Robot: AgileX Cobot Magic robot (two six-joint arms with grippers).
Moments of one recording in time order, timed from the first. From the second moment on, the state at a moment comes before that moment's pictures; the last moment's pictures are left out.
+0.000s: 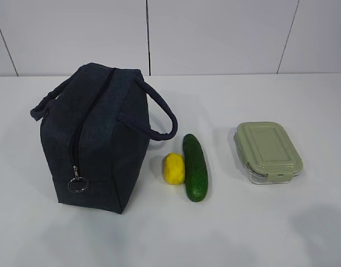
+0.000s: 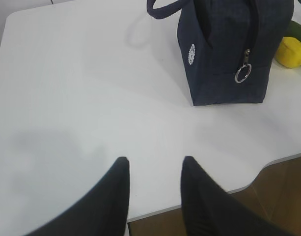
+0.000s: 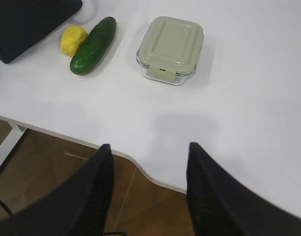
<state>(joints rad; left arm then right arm) -0.10 0.01 -0.51 -0.09 1.11 0.12 -0.02 -0.02 -0.50 0.24 1.17 -0.33</state>
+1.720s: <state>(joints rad) -0.10 0.01 -0.51 -0.09 1.11 0.12 -0.02 0.04 -0.50 0.26 1.17 -0.21</state>
